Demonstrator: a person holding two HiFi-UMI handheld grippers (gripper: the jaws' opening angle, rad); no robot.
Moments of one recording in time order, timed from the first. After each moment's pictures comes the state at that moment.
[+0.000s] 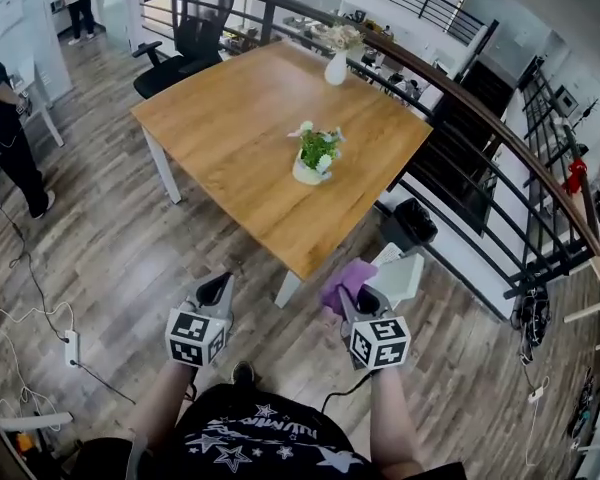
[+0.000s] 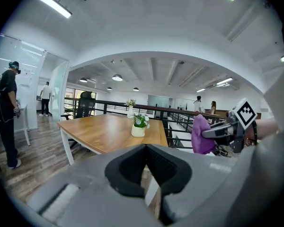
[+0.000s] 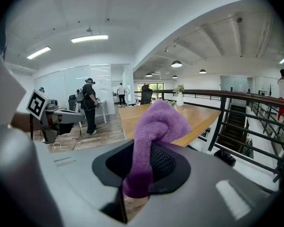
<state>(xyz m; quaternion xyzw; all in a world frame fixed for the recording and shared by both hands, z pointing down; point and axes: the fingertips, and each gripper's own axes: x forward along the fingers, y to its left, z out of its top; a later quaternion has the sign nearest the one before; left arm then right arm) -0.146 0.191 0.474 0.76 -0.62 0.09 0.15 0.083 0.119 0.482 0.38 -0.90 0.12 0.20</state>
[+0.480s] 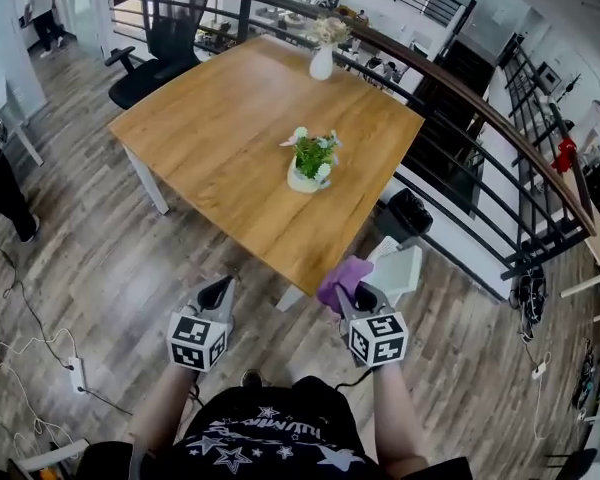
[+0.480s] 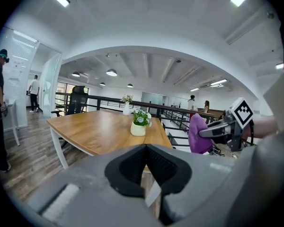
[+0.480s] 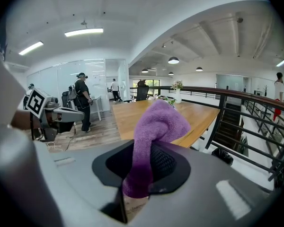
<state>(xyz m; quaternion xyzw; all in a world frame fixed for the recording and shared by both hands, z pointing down) -0.183 0.136 0.492 0.79 -0.58 0.09 0.16 0.041 0.080 0.495 0.40 -0.88 0.13 0.22</state>
